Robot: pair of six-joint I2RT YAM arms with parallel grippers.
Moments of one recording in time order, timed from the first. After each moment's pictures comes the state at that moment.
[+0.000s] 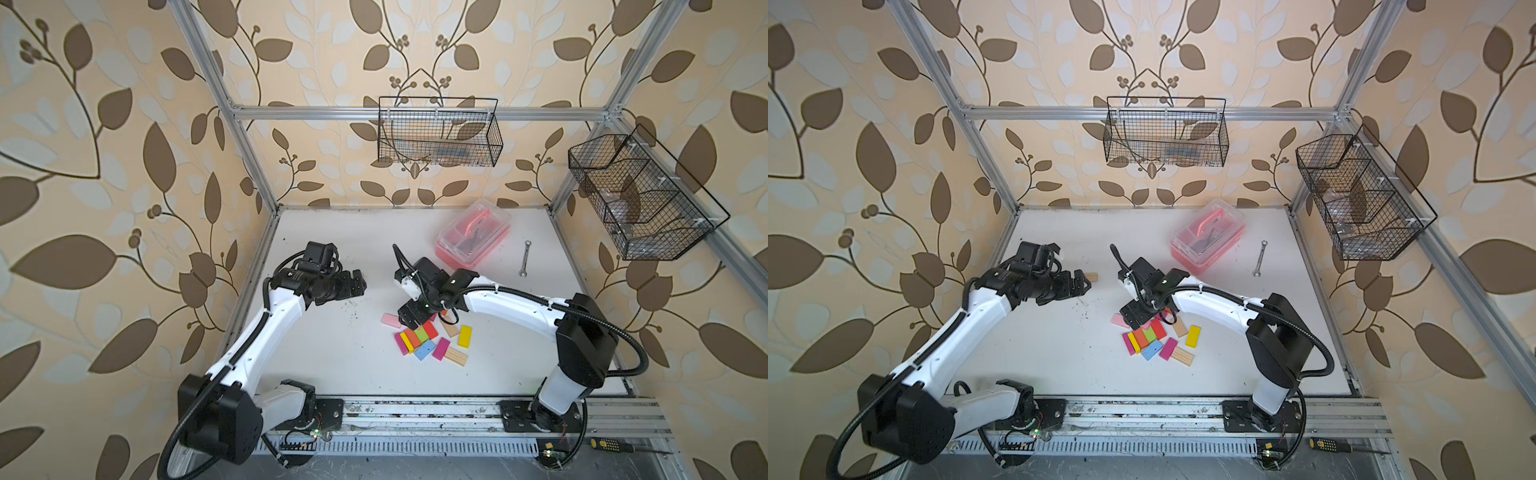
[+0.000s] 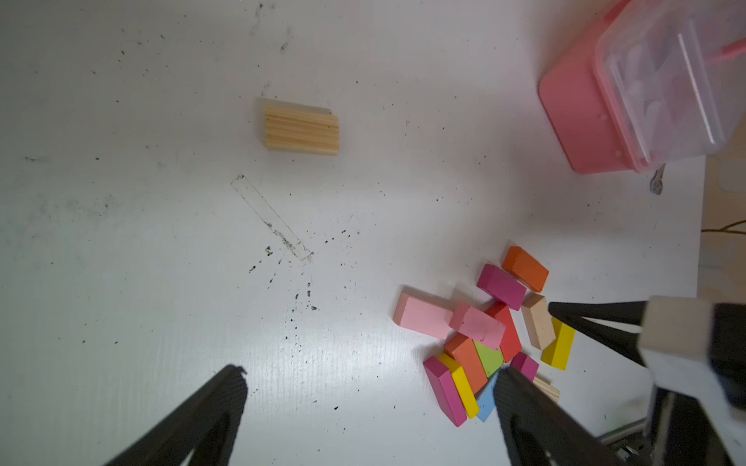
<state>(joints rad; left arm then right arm) -0.21 1.12 0.95 -0.79 0.20 -0.45 0.85 1.74 1.28 -0.67 -0.06 0.14</state>
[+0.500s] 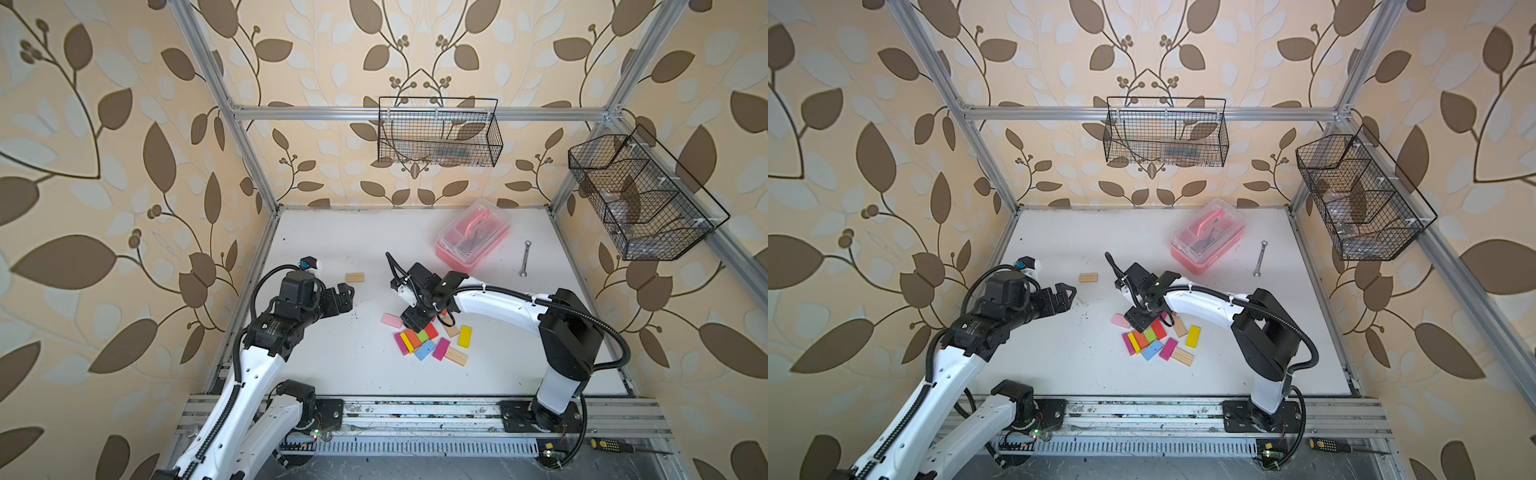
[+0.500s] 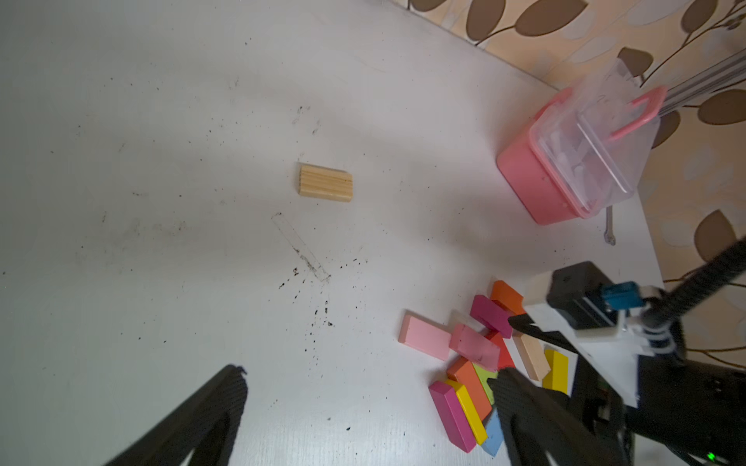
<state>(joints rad) -0.21 0.73 0.75 -0.69 0.11 -0.47 0.86 1.81 1.28 -0.69 -0.02 0.04</state>
